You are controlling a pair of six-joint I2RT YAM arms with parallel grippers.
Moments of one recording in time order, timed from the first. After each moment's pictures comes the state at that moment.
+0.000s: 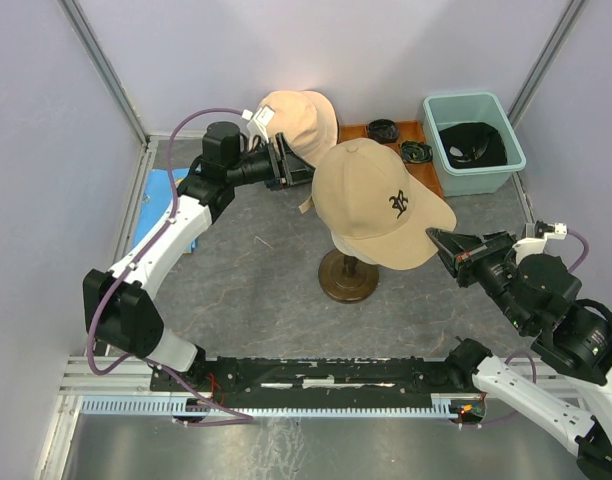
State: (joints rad) left arm -0.38 1.50 1.36 -0.12 0.72 -0.73; right arm 0.72 0.52 1.09 -0.78 0.36 1.53
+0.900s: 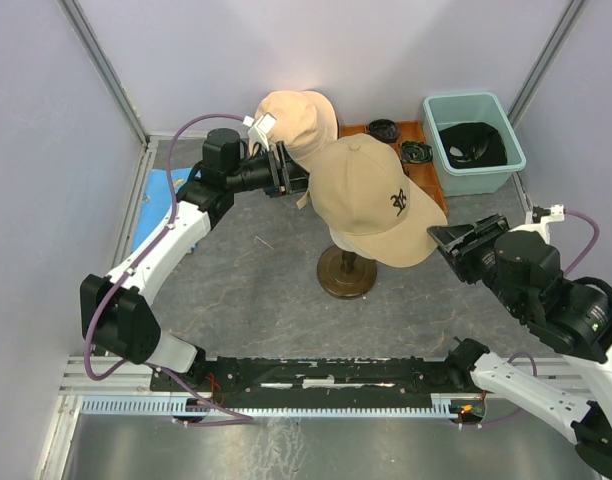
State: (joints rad) left arm -0.39 1.46 1.29 -0.13 0.73 -0.69; right arm 0.72 0.70 1.26 -1.03 0.45 1.38
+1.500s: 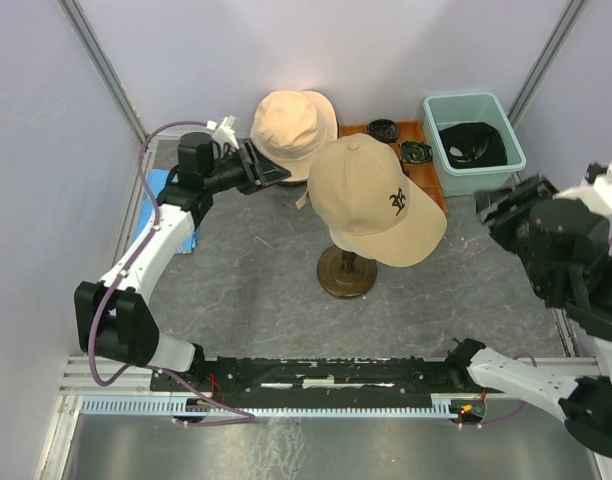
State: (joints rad) left arm -0.26 1.44 1.23 -0.13 0.66 -0.69; right arm 0.72 0.86 1.66 -1.26 0.72 1.08
